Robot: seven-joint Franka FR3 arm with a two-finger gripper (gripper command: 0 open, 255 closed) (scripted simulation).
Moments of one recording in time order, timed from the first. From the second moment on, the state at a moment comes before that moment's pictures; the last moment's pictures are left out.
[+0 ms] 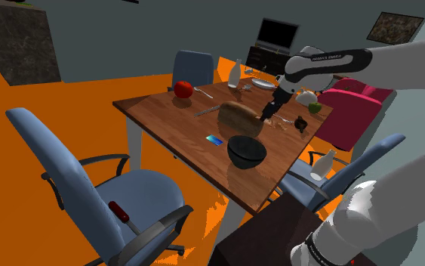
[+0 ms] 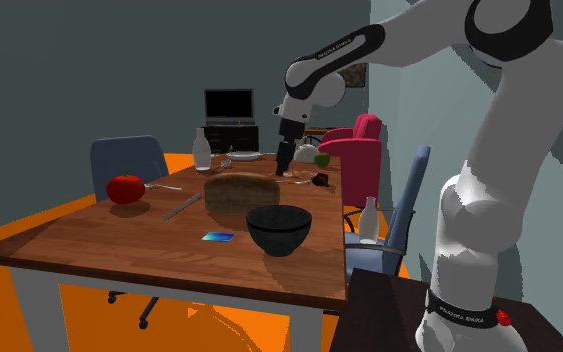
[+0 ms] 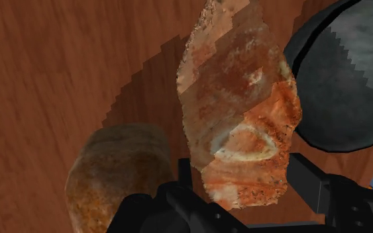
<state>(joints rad) -0.05 -0.27 -0.34 -2.25 0.12 2.11 -0.61</state>
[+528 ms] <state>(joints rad) 0.00 -0.42 -0.19 -2.40 0.11 2.14 -0.40</state>
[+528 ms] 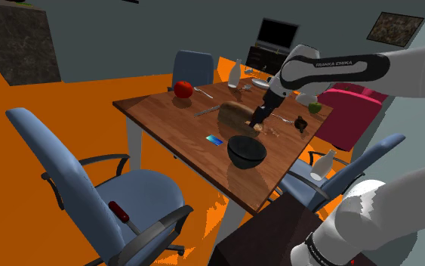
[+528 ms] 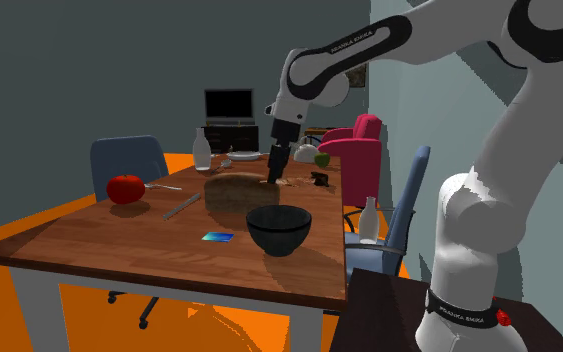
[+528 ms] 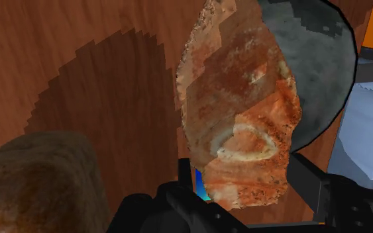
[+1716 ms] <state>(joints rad) 0.05 -0.41 -0.10 -2.57 0.14 2.34 -0.31</state>
